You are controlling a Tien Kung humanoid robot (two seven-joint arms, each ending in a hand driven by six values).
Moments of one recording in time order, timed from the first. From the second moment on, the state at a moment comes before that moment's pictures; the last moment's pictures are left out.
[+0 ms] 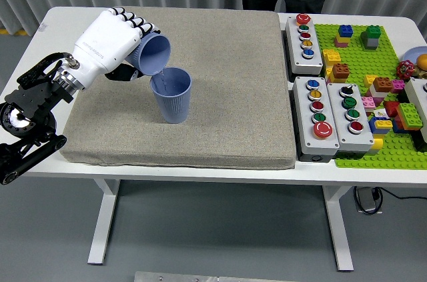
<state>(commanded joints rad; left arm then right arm) -0.71 0.60 -0.62 -1.21 2.27 0.51 0.04 0.24 -0.09 1.82 0.19 -1.17 -0.29 -0.33</state>
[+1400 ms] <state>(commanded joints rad) -0.73 0.62 -0.58 -1.22 2.27 0.51 0.07 0.24 -0.09 1.82 0.19 -1.17 -0.29 -0.33</state>
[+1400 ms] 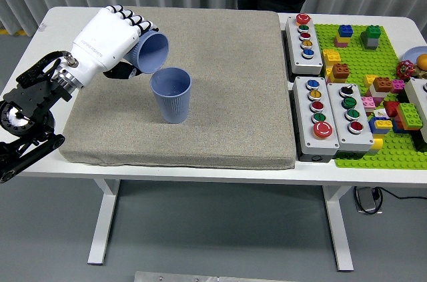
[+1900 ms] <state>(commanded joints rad) -0.66 0.61 -0.70 -1.21 1.97 0.53 -0.04 0.23 -0.09 1.83 0.19 -1.18 -0.29 -0.34</state>
